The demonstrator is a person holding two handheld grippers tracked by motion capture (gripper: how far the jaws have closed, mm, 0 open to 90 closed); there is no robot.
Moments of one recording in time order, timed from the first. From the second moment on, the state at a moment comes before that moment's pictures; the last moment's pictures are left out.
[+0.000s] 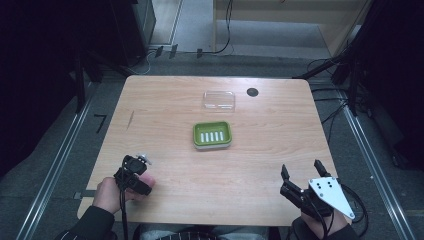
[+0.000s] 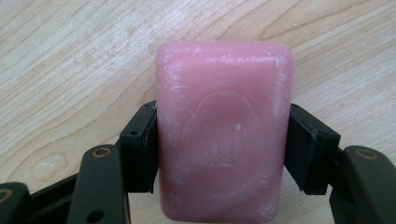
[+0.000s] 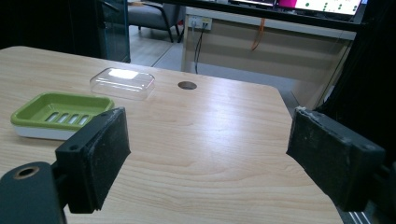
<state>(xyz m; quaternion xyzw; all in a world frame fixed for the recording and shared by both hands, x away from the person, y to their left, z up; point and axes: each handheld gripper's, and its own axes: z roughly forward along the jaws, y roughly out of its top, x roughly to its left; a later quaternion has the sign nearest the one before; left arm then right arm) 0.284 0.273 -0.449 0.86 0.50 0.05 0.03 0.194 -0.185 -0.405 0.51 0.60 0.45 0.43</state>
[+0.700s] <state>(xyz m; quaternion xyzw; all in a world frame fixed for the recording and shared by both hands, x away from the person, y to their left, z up) 0.281 0.276 -0.450 0.86 0.50 0.05 0.04 0.193 -0.186 -0.405 0.51 0.60 0.45 0.43</state>
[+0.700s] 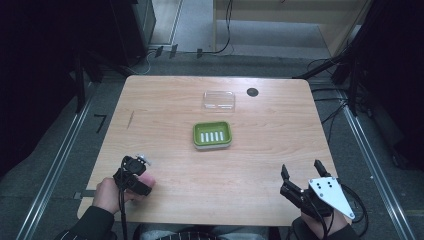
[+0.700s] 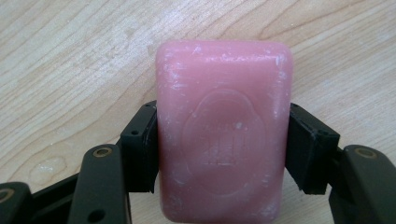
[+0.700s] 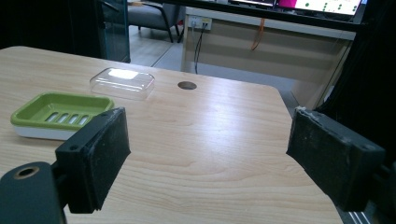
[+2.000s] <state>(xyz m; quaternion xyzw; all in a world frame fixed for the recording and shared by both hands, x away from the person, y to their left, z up) 0.290 0.254 -0.437 0.90 0.43 0.05 0.06 0.194 -0.185 -0.405 0.51 0.60 0.45 0.43</state>
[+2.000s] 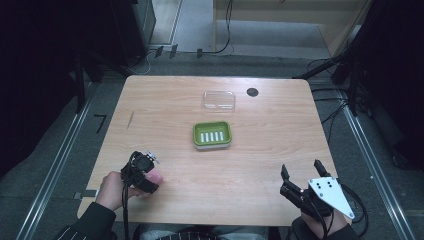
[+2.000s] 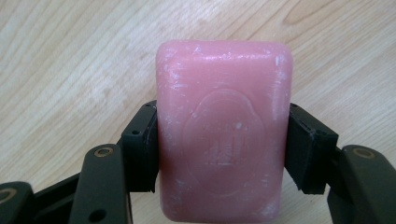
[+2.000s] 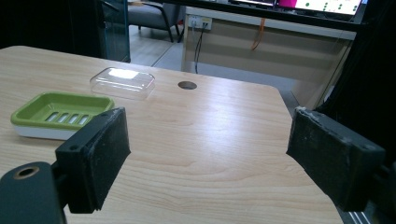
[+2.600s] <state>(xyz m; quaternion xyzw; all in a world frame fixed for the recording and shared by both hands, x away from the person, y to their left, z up) 0.306 0.240 -0.432 0.92 0.39 0.05 0.06 0.194 -0.186 -0.405 0.51 0.60 0.45 0.43</state>
